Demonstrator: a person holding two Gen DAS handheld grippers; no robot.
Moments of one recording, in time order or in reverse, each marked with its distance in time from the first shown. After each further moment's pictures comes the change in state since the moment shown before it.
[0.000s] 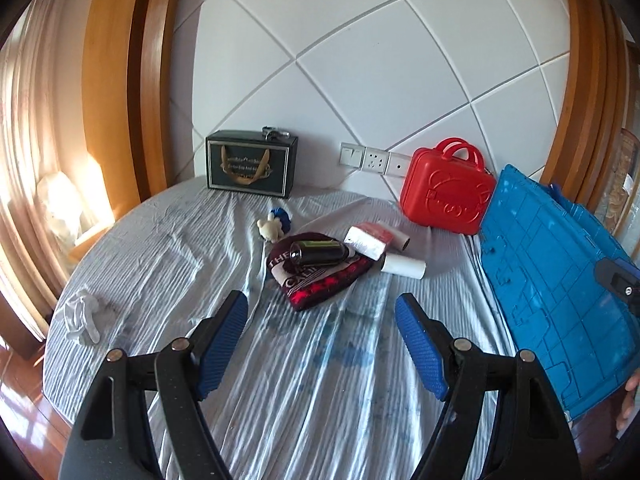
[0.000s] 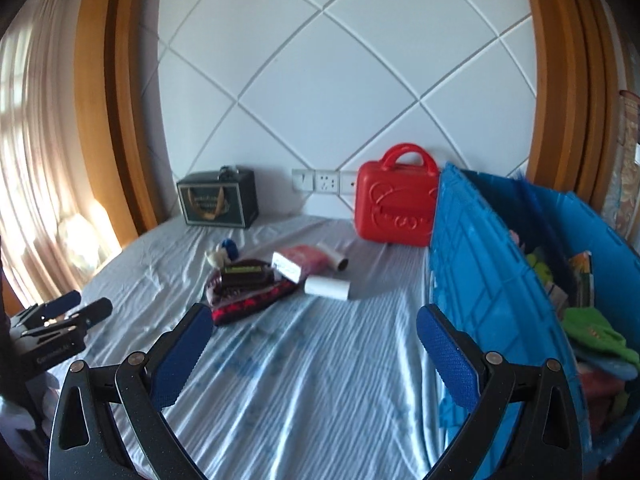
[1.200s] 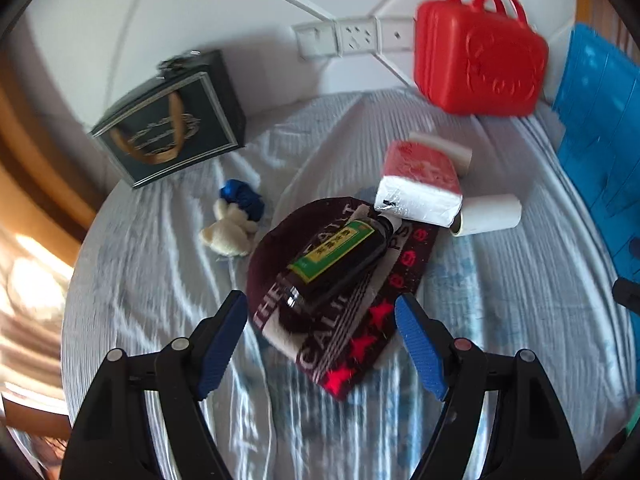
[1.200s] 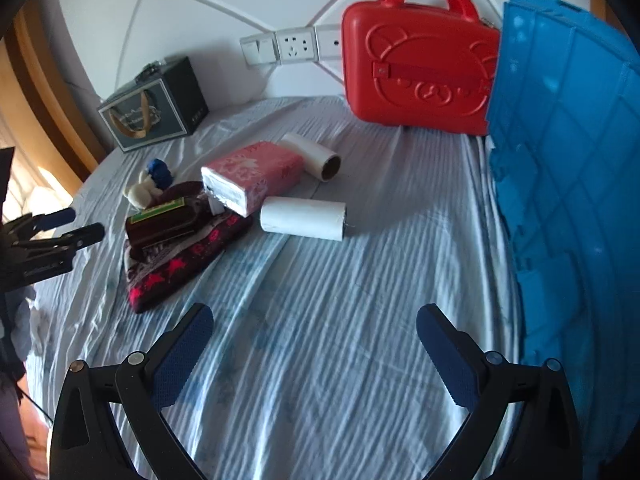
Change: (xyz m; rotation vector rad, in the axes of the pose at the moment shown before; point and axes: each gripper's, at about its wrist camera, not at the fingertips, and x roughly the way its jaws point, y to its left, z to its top) left arm 0.327 -0.024 0.082 0.399 0.412 0.018; right arm 0.291 -0.056 -0.010 0.118 0.445 0.018
